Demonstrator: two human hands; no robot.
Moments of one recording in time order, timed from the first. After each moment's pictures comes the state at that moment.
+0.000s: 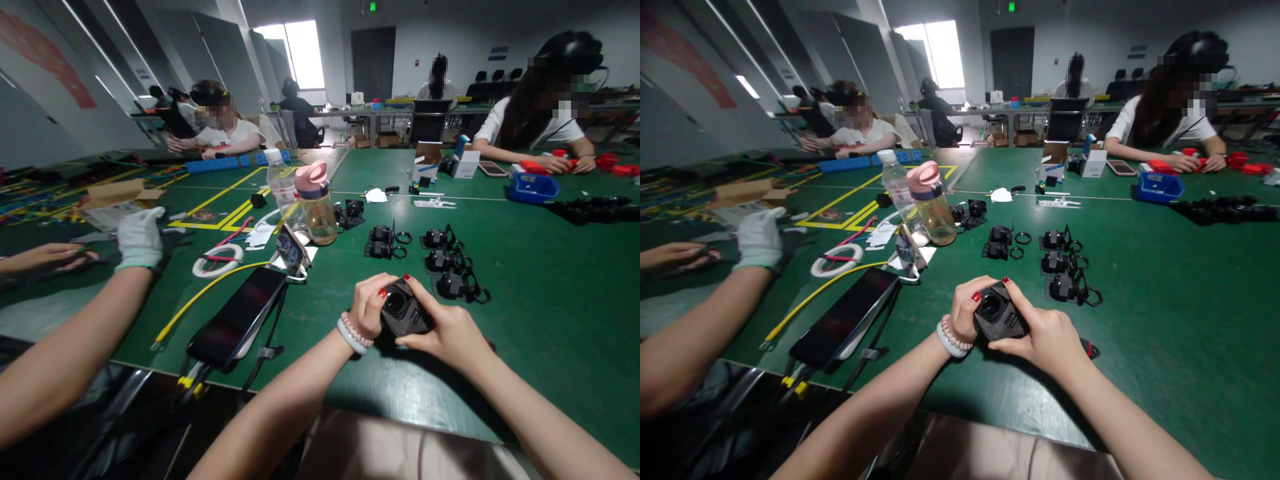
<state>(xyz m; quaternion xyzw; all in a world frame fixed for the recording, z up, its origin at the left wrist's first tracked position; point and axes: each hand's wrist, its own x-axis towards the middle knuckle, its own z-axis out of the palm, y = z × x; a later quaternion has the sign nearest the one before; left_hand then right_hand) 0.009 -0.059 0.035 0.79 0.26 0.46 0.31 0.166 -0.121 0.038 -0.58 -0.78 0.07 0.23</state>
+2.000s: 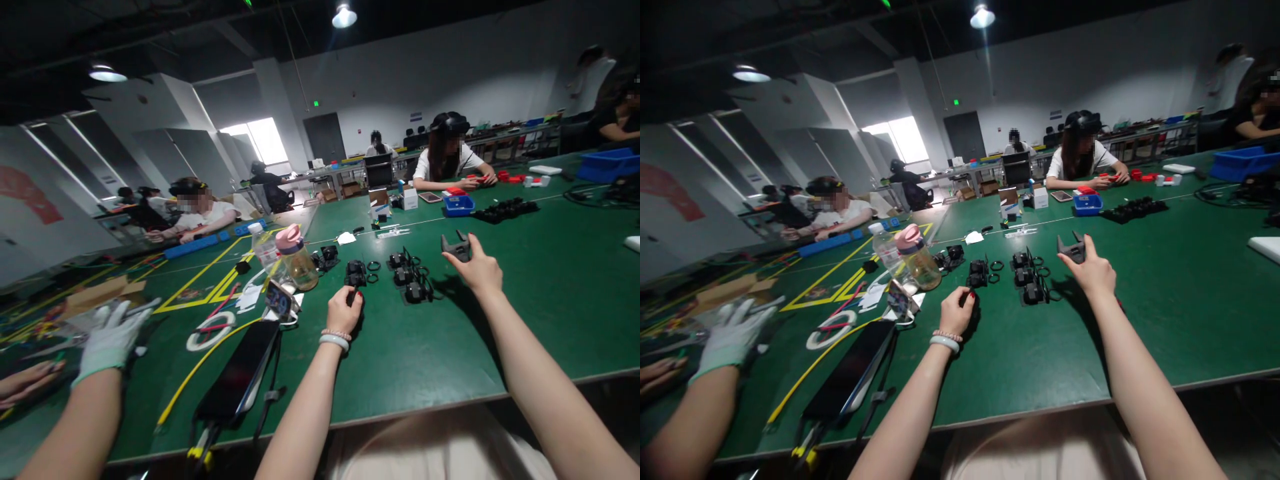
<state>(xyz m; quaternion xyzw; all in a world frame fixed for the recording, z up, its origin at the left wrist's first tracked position) -0.001 -0.020 0.028 0.81 0.45 0.38 0.09 0.301 -0.088 0.037 -0.89 -0.36 -0.09 0.28</state>
